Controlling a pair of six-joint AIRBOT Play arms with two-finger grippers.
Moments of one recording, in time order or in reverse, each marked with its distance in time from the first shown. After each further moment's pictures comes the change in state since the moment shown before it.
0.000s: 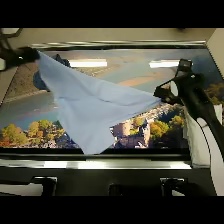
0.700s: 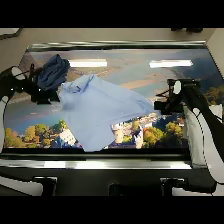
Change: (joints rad) left arm 0.054 -0.088 -0.118 0.015 -0.772 -0.144; right arm -0.143 -0.160 -0.015 0.244 0.089 -0.487
